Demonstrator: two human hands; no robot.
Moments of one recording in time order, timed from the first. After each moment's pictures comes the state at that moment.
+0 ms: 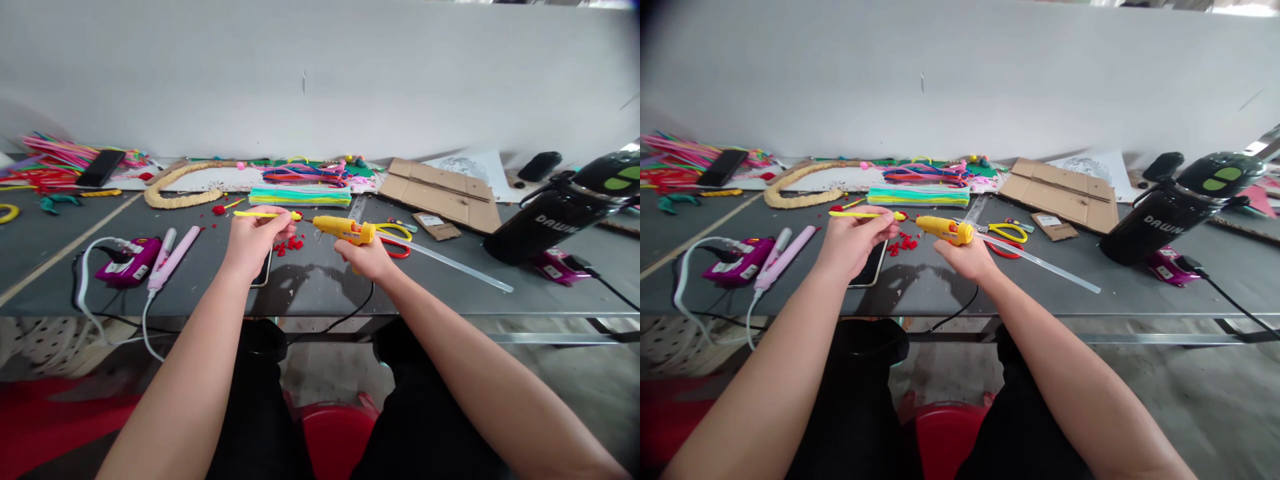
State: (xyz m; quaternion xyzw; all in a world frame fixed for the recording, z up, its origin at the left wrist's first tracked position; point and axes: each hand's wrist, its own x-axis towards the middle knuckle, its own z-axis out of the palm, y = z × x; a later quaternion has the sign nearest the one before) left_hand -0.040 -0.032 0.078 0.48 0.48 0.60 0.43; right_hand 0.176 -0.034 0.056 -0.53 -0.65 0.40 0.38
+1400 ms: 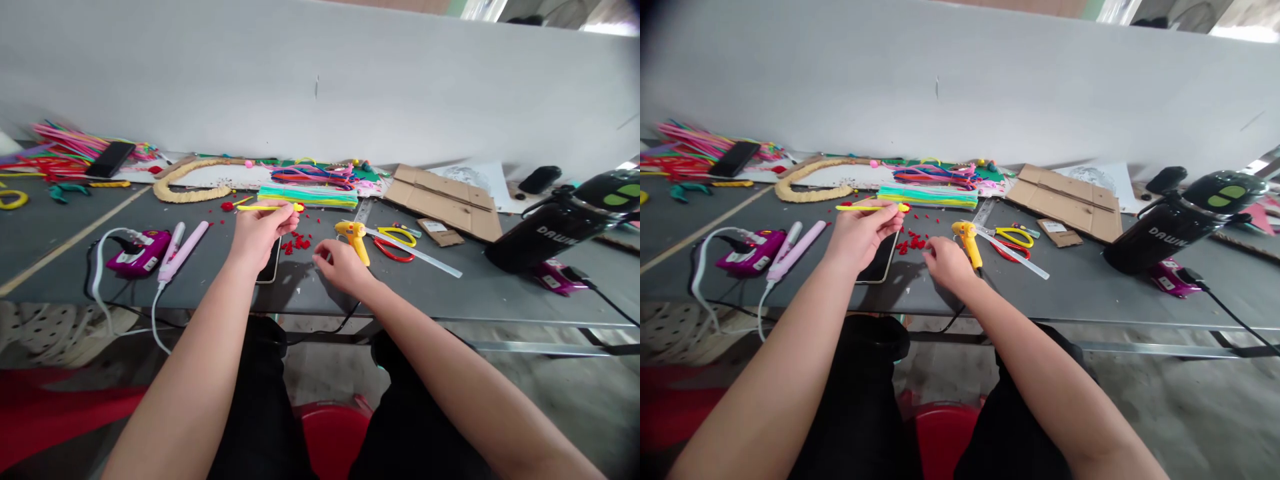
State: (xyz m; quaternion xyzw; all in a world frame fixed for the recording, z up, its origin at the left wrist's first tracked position) left_hand -0.050 -0.029 0.083 0.41 0.43 0.65 0.48; right_hand 0.132 -0.040 0.035 -0.50 -0.80 0.23 0.26
